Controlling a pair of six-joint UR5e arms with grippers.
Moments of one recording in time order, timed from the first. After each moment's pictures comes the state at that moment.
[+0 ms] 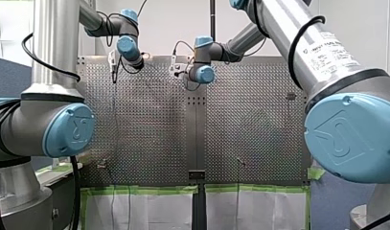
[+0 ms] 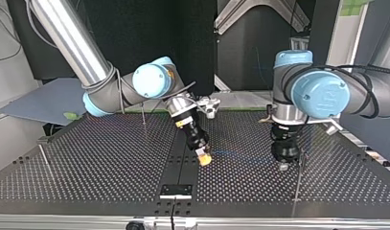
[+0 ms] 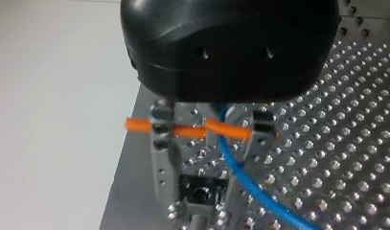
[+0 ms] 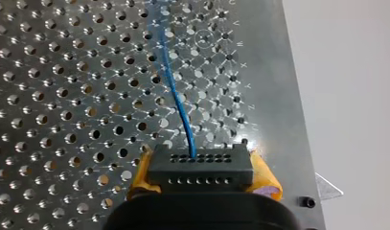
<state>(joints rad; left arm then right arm) -0.12 -1.64 -1.54 -3.11 -1.74 -1.63 2.33 -0.96 1.08 -0.34 1.44 1.70</state>
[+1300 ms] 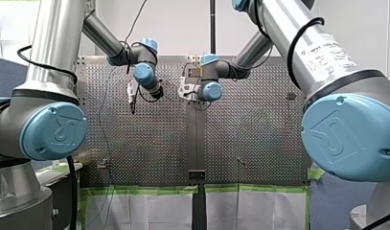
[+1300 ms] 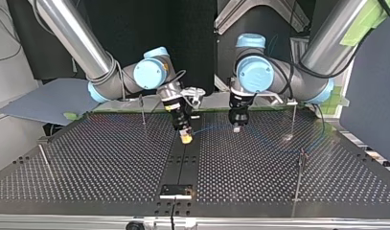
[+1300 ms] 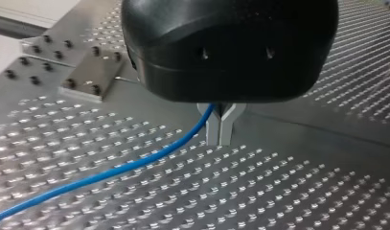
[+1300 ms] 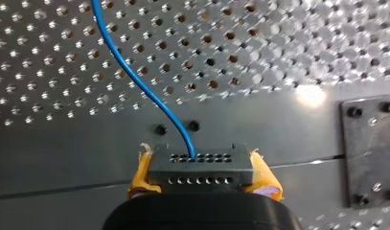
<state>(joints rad) -0.31 -1.76 -1.73 -2.97 -1.80 -1.73 2.29 -0.96 1.29 -0.37 1.56 1.70</state>
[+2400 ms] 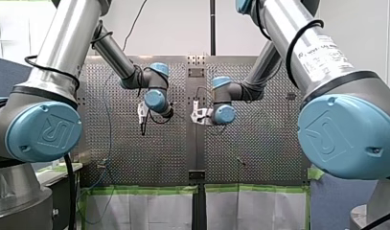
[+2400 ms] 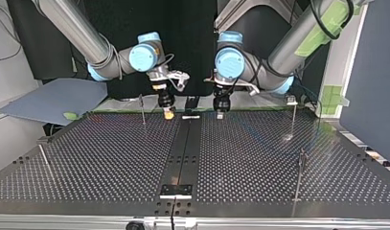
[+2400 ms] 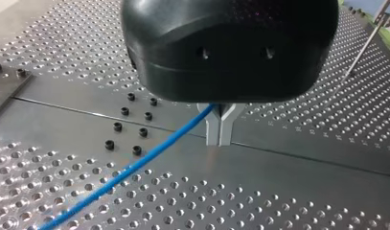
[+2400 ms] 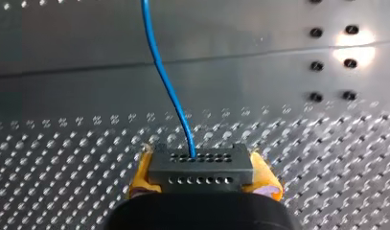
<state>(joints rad) -0.41 -1.92 -1.81 -2.71 -1.88 -1.71 2.23 -0.96 1.58 -0.53 1.64 1.68</state>
